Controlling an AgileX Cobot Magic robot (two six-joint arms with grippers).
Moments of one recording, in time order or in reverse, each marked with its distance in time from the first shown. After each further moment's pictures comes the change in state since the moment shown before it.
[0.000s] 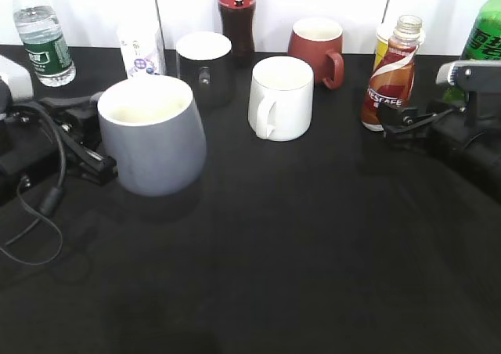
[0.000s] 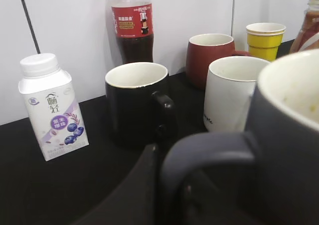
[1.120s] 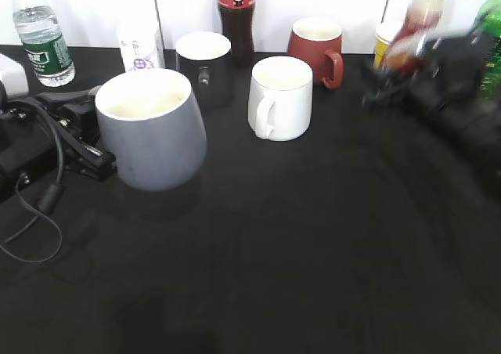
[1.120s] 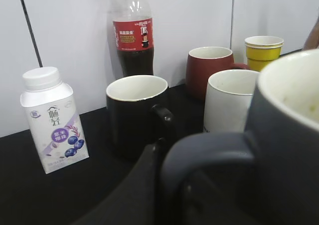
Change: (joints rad) left arm 0.000 0.000 0.000 -0.001 -0.029 0.000; right arm 0.000 0.075 -0.189 -0.093 -0.073 -0.099
